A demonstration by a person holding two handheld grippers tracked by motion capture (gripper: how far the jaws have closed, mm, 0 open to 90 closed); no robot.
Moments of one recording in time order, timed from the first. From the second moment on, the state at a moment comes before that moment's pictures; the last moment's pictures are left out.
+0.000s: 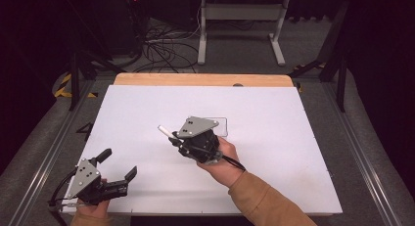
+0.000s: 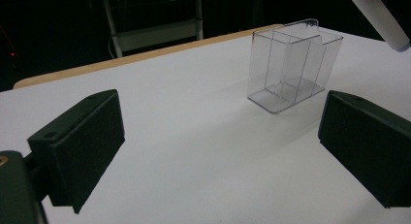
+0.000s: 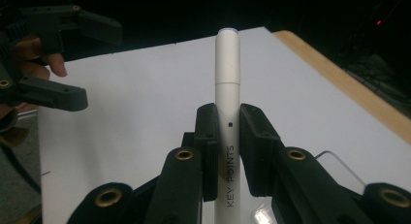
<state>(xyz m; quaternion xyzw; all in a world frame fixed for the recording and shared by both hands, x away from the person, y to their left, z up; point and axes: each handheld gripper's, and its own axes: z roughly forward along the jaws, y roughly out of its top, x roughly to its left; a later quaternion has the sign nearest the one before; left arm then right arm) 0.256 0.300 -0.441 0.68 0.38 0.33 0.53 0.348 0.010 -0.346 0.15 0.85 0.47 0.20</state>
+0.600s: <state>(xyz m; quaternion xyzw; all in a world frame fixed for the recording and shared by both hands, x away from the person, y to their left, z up) 0.256 0.300 -0.442 0.68 0.38 0.33 0.53 0.369 -0.019 -0.342 0.17 0.78 0.54 0.26</state>
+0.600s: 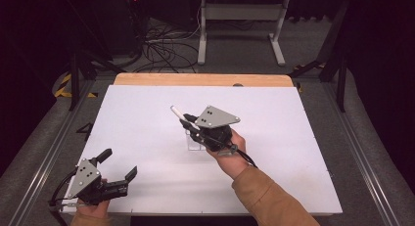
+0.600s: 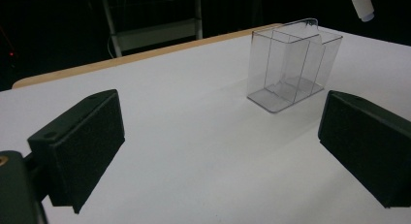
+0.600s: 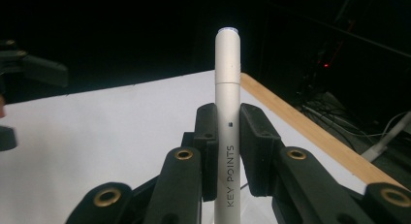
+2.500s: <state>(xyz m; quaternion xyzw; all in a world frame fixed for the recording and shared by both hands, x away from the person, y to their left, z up) 0.257 0.300 -0.442 0.69 0.38 0.33 0.53 0.426 -0.030 -0.384 0.29 0.72 0.56 0.29</state>
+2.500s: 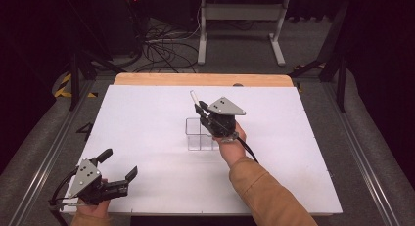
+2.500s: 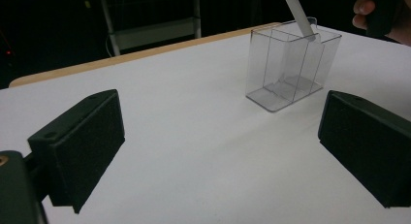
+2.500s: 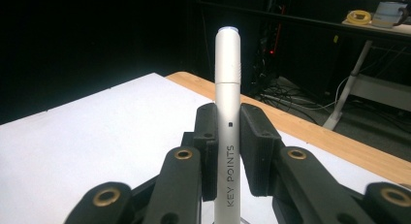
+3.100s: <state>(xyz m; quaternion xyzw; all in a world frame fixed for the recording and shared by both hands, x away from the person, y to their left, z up) 0.257 0.300 -0.442 0.69 0.38 0.33 0.53 0.421 -0.031 -0.398 0.30 0.73 0.54 0.28</state>
